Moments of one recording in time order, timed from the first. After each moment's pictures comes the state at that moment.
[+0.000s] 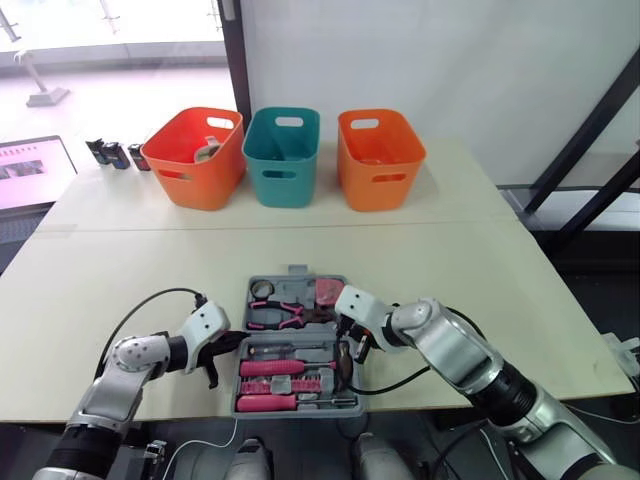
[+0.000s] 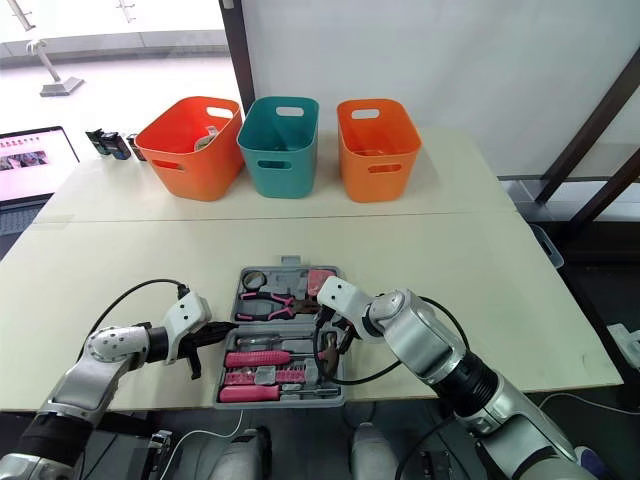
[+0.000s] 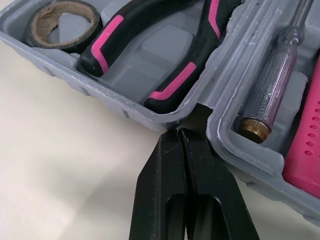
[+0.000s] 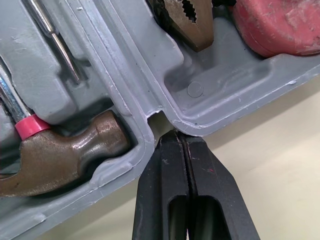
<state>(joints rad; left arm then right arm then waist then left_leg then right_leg) -0.11 0.62 -0.06 0.13 -0.09 0.13 -0.98 -0.55 -0.49 0.59 -0.28 -0.05 1.19 0.74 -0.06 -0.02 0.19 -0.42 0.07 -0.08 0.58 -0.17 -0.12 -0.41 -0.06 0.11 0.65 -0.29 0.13</state>
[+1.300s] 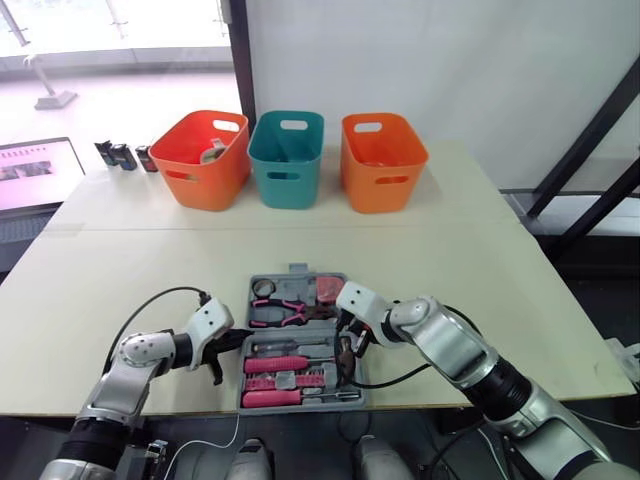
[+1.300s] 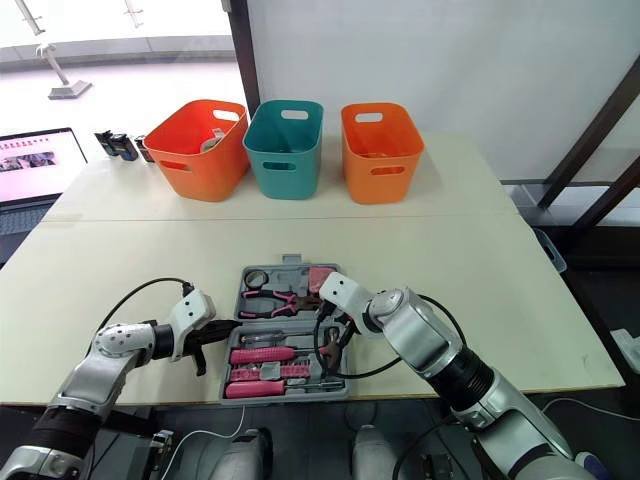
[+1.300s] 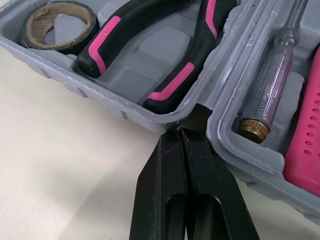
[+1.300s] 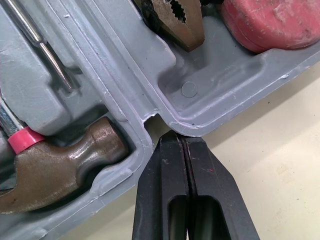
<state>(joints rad) -0.18 0.58 -0.06 0.21 -0.07 0.10 -0.99 -0.57 -0.47 0.57 -0.19 -0.04 1.15 0.69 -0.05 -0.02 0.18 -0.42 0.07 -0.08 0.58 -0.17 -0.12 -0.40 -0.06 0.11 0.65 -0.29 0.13</state>
